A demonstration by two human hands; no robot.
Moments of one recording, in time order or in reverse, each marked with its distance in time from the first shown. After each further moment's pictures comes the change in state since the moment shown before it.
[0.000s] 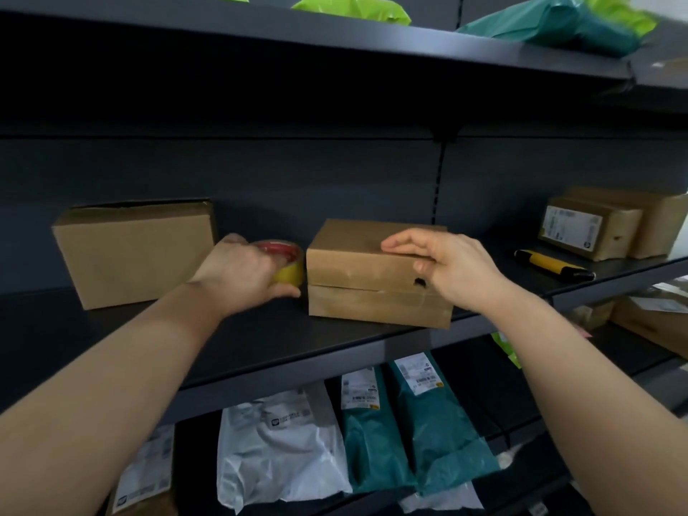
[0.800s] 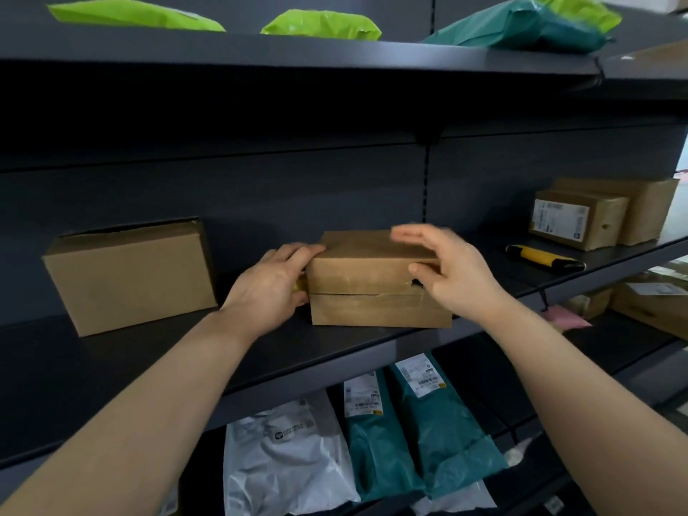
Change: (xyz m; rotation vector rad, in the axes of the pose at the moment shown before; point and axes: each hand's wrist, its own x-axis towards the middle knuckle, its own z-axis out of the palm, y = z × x) left_hand 0.017 0.038 0.008 -0.591 0.126 -0.077; right_hand -0.008 0.020 0.008 0.103 0.201 -0.033
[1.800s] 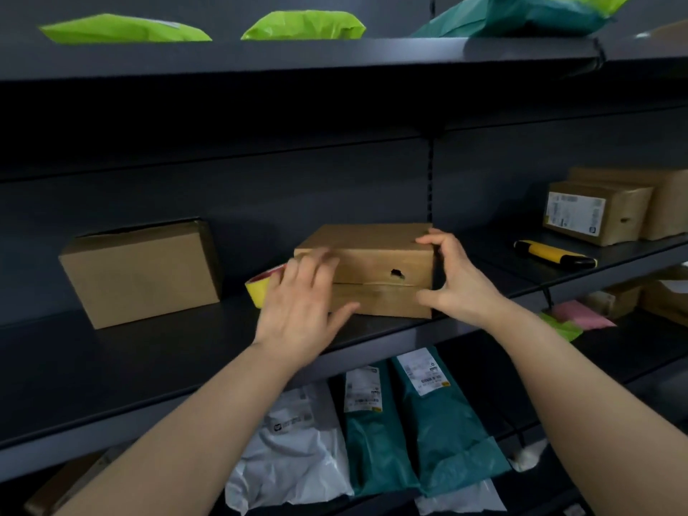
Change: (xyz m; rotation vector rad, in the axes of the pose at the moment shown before) left_hand -0.021 0.078 0.021 0.248 0.244 -0.027; right_hand -0.009 0.056 0.004 0.152 -0.117 0.181
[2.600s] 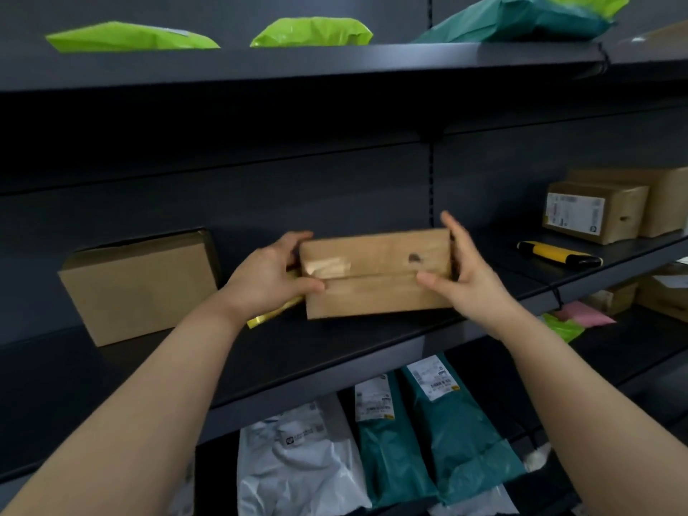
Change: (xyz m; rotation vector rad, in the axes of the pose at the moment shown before) left_hand 0.045 -0.078 -0.027 -0.607 -0.379 -0.260; right_hand 0.000 -0.011 0.012 0.272 0.139 0.114
